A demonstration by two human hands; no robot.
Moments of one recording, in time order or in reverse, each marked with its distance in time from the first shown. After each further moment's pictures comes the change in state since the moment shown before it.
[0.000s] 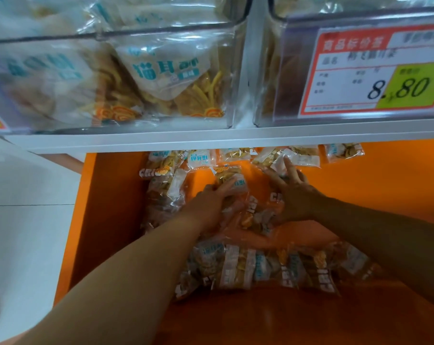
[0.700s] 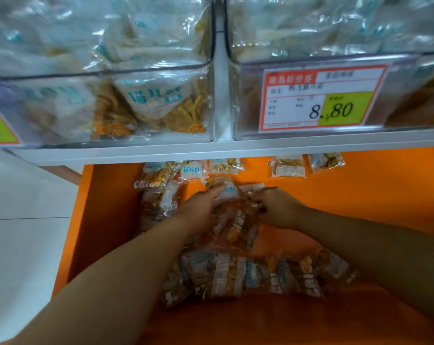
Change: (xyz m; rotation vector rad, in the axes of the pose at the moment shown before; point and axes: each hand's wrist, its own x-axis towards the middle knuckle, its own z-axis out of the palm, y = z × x) left_hand -0.009 0.016 -0.021 -0.046 0.024 -0.003; right_hand -0.017 -0.023 -0.010 0.113 0.174 -0.267
